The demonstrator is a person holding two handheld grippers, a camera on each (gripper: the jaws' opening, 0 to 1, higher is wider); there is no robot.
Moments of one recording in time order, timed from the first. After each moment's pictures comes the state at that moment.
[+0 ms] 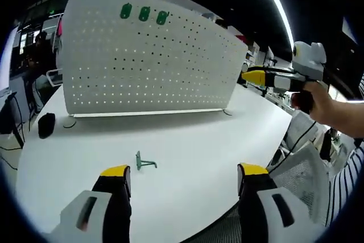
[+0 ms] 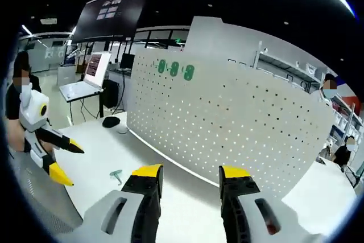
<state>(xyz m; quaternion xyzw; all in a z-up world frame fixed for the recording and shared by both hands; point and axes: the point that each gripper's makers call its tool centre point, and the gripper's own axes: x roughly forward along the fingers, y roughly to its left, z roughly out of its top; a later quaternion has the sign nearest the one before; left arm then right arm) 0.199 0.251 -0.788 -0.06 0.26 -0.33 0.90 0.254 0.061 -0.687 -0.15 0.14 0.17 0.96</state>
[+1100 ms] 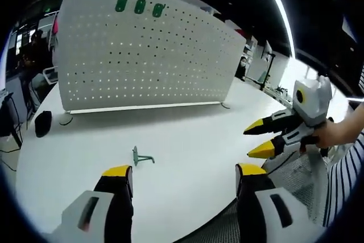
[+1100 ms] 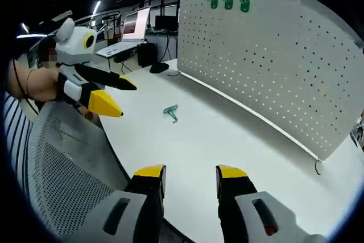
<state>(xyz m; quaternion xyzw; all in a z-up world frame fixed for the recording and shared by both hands) 0.196 0.248 -0.796 -0.04 0.28 -0.34 0.90 0.174 0.112 -0.814 -0.15 0.31 0.30 0.89</state>
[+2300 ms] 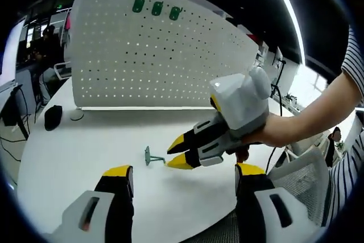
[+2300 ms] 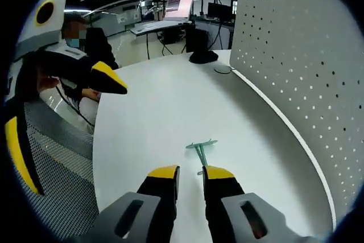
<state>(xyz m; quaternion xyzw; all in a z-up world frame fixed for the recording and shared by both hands) 0.206 0.264 -0.796 -0.06 0.28 -0.30 0.91 0.270 0.244 -0.881 -0.22 0.33 0.47 0.79</state>
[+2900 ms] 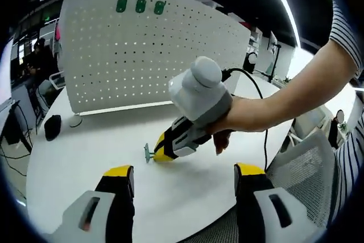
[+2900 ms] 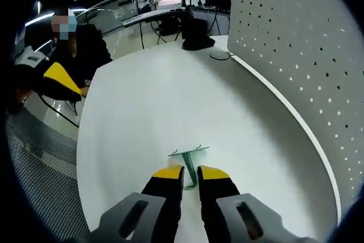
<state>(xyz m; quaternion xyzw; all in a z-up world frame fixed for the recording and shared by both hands) 0.201 0.260 -0.803 -0.01 0.29 -0.31 0.91 0.297 0.251 -0.905 -0.20 0.37 0.46 0.78</state>
